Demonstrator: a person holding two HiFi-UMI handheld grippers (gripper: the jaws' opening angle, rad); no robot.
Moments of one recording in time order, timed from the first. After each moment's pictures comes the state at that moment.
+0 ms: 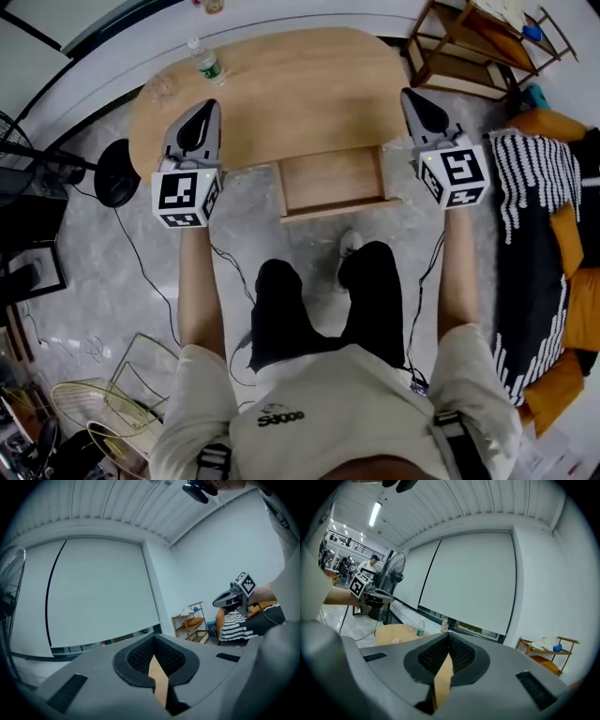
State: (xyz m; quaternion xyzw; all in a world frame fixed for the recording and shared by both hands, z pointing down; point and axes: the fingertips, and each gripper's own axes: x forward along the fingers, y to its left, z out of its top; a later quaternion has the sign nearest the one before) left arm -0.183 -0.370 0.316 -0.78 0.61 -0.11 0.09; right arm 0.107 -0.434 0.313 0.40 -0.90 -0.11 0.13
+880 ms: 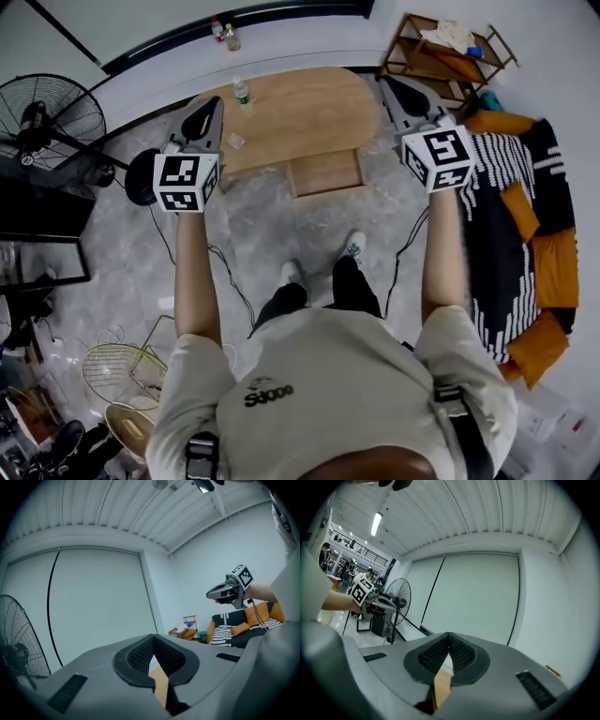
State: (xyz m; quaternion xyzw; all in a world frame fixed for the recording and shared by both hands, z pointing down) left arm -0.227 -0.231 -0.007 -0.80 0.58 -0.13 0.07; right arm 0.033 -0.276 -0.050 0.39 -0.90 -0.14 0.11
